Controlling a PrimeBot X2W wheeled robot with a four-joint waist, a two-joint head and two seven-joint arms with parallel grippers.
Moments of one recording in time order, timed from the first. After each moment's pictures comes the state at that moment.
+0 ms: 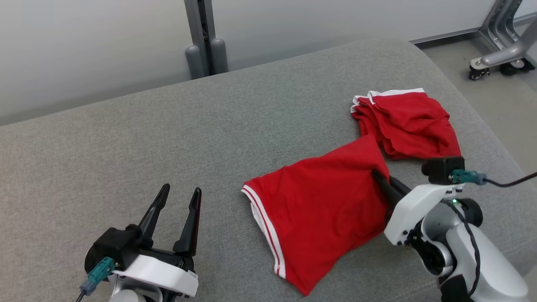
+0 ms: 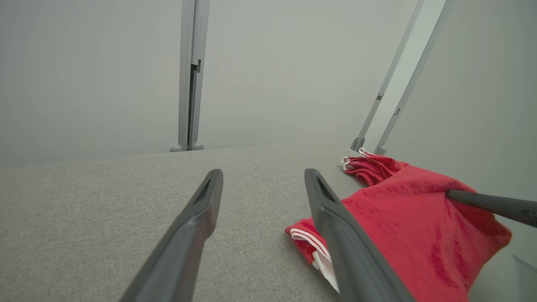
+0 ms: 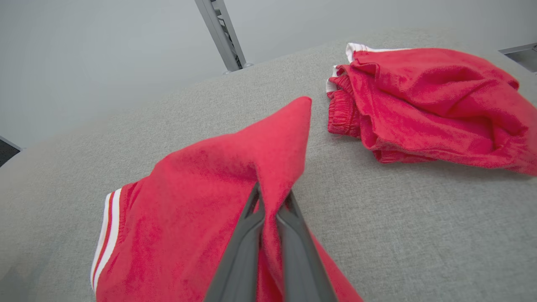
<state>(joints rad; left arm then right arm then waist) -0.09 0.11 -0.22 0.21 -0.36 -0.10 -0.26 -0.40 -0.14 0.32 0.49 0.56 0.13 0.15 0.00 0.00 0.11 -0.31</state>
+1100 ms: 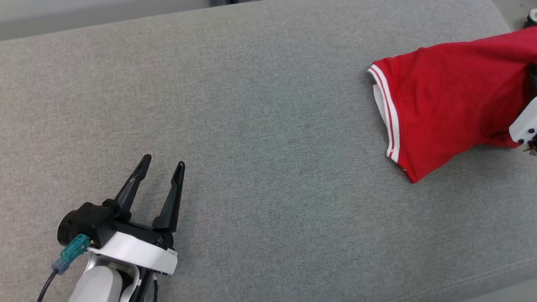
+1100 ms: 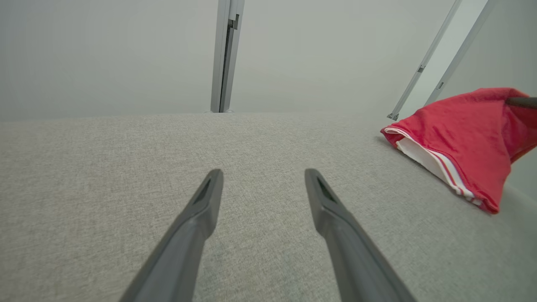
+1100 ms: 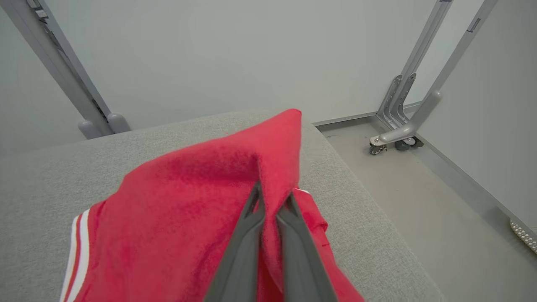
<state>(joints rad) -0.17 0.21 -0.22 0.15 -0.37 -0.11 -0.24 -0.74 -0.31 -0.07 0.66 0.31 0.13 0.15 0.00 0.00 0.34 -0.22</state>
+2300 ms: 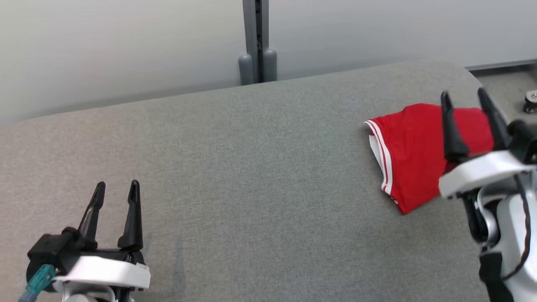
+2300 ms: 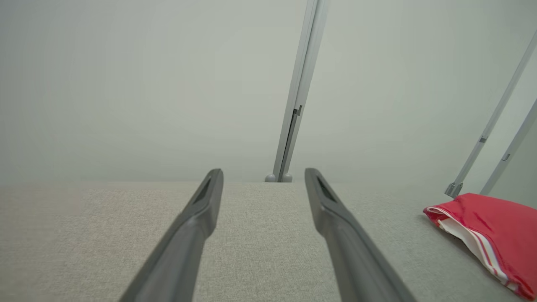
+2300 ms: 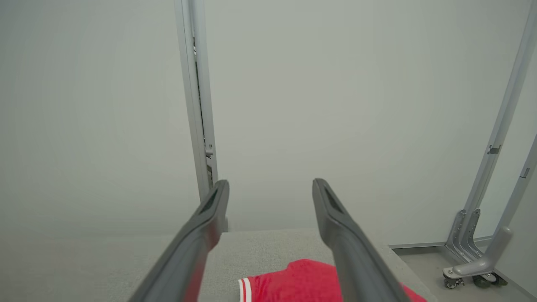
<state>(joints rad) -0.07 0.18 -0.08 0.15 -0.42 -0.03 -0.26 -0.47 -0.14 0.01 0.34 0.18 0.13 -0.14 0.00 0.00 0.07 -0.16</state>
